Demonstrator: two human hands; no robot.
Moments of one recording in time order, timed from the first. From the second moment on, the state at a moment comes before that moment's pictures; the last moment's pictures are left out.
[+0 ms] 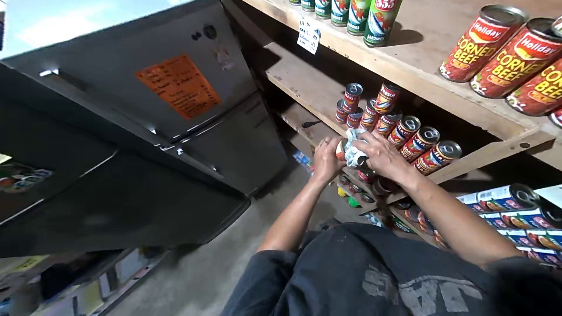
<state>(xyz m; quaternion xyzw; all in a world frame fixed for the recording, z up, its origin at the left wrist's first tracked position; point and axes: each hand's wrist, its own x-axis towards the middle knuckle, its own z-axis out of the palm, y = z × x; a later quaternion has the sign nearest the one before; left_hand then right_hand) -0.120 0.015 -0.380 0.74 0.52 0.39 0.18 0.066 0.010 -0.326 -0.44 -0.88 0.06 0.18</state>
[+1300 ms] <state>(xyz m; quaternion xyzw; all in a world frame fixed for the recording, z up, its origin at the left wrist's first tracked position) -0.115 -0.039 -0.391 0.35 0.50 0.61 0.50 0.020 0.022 -0.387 -0.22 -0.88 0.21 0.37</state>
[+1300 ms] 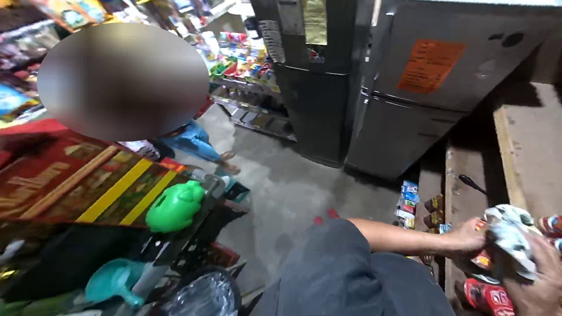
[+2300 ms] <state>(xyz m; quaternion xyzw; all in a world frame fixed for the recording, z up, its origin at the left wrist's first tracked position) -0.150 -0.051 -0.365 0.60 0.52 0.29 0.54 0.030 0.046 -0.371 -0.20 -0.90 0.31 0.23</state>
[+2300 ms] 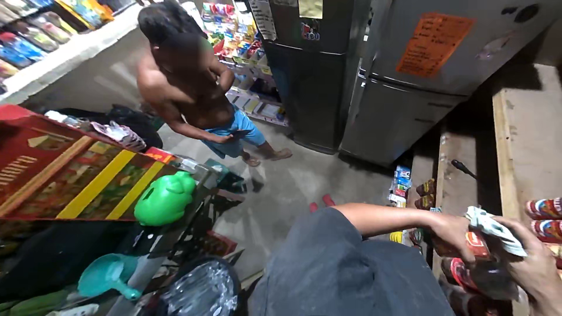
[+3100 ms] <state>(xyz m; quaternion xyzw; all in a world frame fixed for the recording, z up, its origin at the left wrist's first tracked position) -0.139 -0.037 -0.367 0.67 0.49 0.40 0.37 0.056 0.038 -0.349 -0.26 -0.90 0.25 0.23</state>
